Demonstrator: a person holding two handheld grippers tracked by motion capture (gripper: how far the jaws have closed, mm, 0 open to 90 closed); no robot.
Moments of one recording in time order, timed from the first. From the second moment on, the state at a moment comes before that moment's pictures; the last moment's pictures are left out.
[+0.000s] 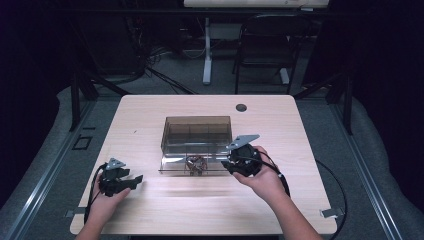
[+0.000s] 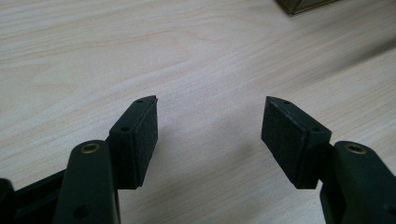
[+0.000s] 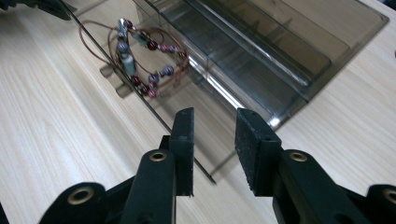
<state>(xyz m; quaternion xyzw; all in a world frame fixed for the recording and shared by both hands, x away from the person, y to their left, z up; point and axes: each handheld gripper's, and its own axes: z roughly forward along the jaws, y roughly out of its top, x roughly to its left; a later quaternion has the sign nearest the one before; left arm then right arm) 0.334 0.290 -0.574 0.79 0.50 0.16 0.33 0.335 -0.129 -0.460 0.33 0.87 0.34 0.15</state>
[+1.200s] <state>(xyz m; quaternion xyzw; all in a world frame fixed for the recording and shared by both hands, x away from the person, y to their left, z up) 0.334 0.289 -0.575 0.79 0.50 0.16 0.32 0.315 -0.184 -0.512 0.40 0.84 0.32 0.18</state>
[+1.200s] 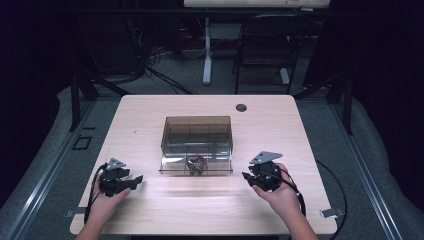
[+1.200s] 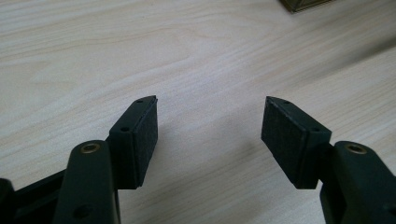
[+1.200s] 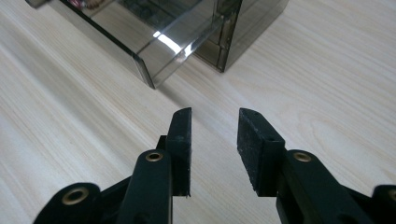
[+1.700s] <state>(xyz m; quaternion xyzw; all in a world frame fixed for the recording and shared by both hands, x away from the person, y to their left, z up) 0.334 0.289 -0.575 0.79 0.50 0.16 0.32 0.309 -0.193 -0.536 0.40 0.84 0.31 0.19</state>
